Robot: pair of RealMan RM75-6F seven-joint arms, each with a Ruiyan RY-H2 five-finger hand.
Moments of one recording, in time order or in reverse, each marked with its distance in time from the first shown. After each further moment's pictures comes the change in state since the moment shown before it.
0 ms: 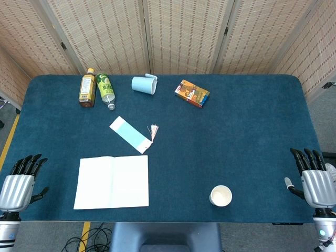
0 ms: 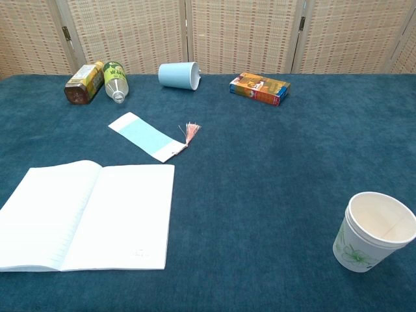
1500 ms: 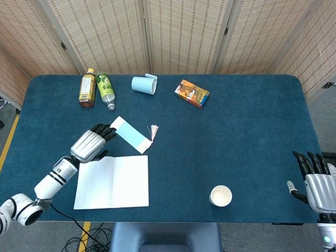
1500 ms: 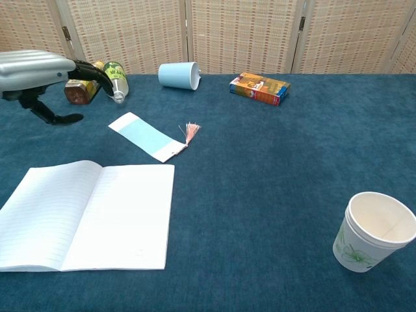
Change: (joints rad) left arm -0.581 -0.136 -0.112 0.288 0.109 -0.576 -0.281; right arm -0.031 0.063 -0.017 -0.097 -0.011 0.025 -0.030
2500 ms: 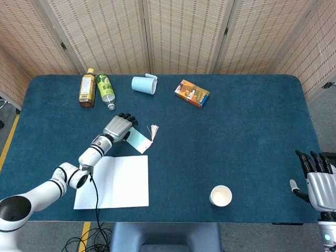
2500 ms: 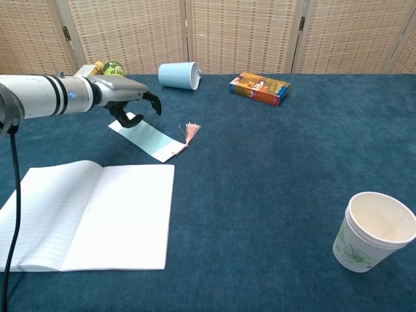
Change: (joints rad) left arm -0.334 -0.380 -0.032 0.537 -0.278 -0.393 0.020; right arm 0.003 0.019 0.013 -0.043 0.051 -0.027 -0.046
